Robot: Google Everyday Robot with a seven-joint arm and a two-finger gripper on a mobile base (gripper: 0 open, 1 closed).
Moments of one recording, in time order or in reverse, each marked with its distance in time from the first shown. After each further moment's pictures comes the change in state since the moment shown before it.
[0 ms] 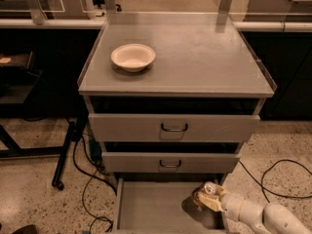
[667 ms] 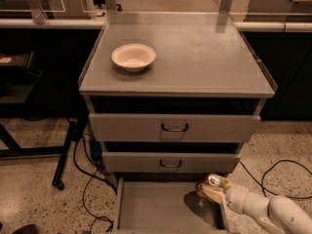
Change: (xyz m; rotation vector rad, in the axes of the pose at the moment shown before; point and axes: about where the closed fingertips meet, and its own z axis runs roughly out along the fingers) arm -0.040 -0.008 -0.013 0.038 -0.006 -0.042
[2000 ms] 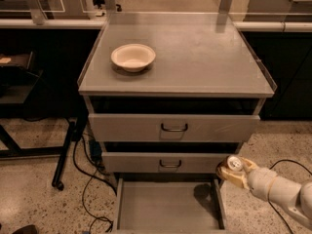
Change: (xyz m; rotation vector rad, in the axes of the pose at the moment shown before) arm -0.108 -0.013 -0.083 0.148 0.014 -0.181
